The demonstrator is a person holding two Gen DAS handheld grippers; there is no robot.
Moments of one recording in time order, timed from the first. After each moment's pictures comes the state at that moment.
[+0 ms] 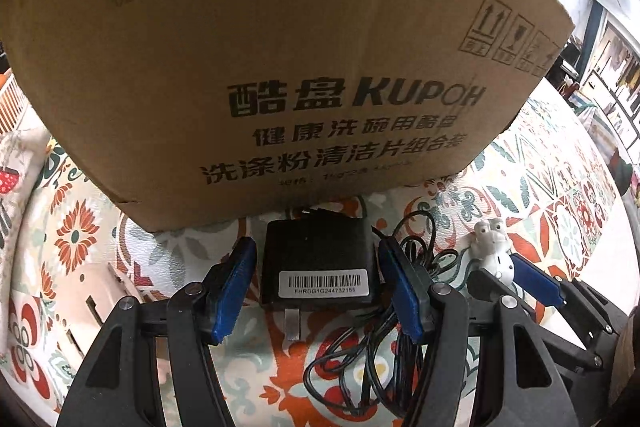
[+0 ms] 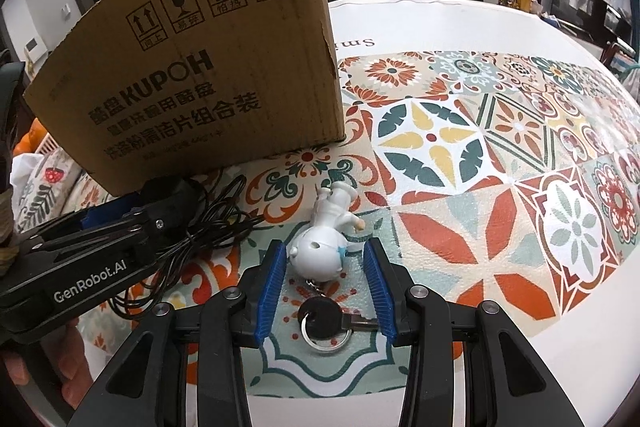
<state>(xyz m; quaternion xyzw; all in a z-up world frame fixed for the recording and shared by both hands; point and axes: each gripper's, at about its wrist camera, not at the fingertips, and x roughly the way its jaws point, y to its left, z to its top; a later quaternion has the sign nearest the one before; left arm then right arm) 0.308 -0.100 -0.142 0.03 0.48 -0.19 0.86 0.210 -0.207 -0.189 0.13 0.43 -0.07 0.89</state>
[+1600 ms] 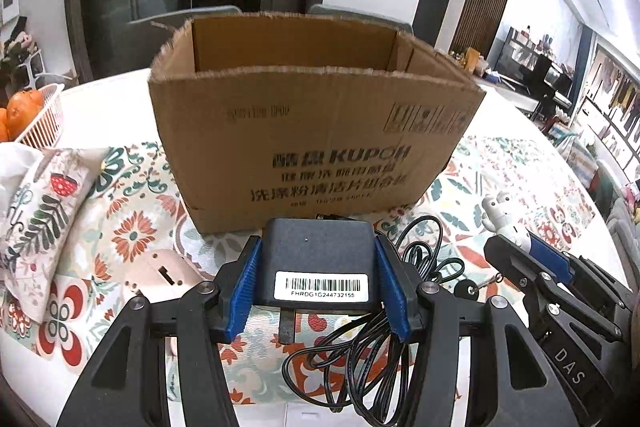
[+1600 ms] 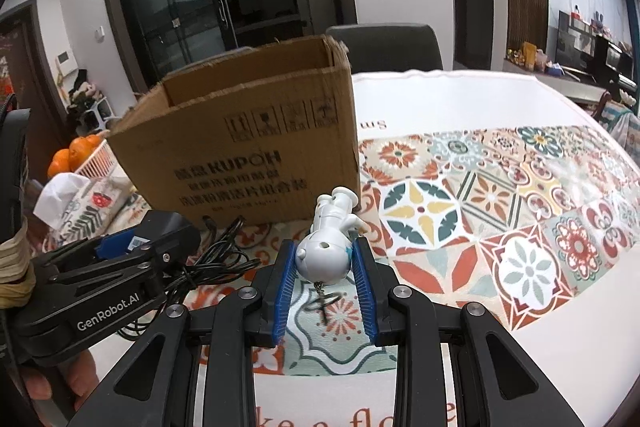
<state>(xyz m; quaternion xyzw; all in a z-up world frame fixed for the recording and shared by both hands) 0.229 -0.059 -0.073 0.01 0.40 -0.19 0.90 0.160 -0.198 -0.114 0.10 0.33 -0.05 0.94</state>
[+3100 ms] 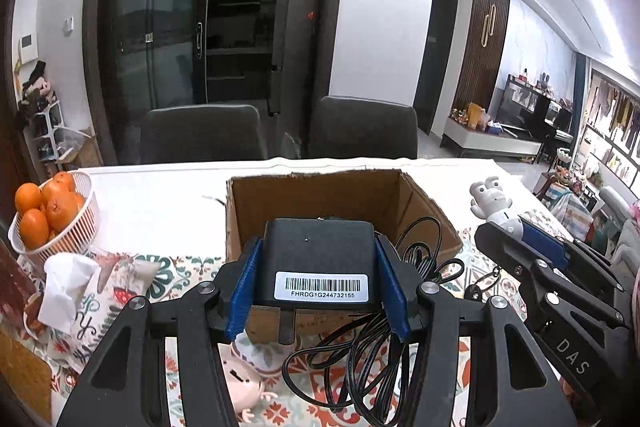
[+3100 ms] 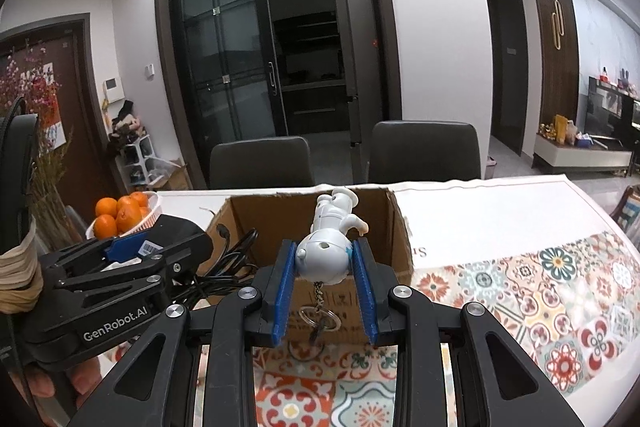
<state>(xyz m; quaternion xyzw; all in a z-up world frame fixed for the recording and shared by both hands) 0.260 -0.048 0.043 0.00 0.29 -0.17 0.94 0.186 -0.171 0.000 0.06 0.22 0.01 0.97</state>
